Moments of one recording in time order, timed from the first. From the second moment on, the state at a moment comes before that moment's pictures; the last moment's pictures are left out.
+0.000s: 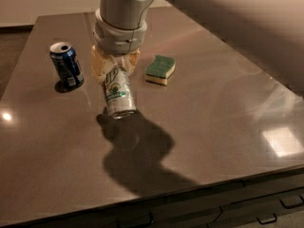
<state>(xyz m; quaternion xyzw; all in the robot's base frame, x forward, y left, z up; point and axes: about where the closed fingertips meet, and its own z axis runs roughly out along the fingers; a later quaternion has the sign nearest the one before) 0.530 0.083 0.928 -0.30 0.94 0.10 0.13</state>
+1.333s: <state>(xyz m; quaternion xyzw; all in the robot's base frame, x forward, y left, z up) 0.532 0.104 0.967 -0.48 0.78 0.17 0.36</state>
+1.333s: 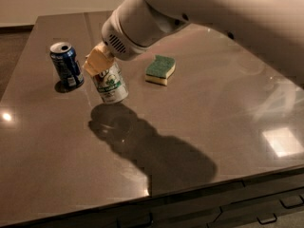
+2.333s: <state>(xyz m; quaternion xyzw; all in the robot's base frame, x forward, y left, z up) 0.535 0.114 0.946 -0.52 0.70 0.27 0.41</state>
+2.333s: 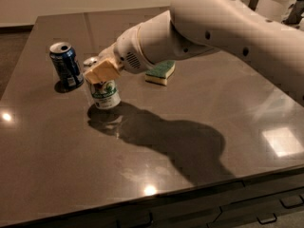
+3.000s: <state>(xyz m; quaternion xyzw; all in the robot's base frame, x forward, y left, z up) 0.526 0.121 0.934 -0.56 0.66 0.26 0.44</state>
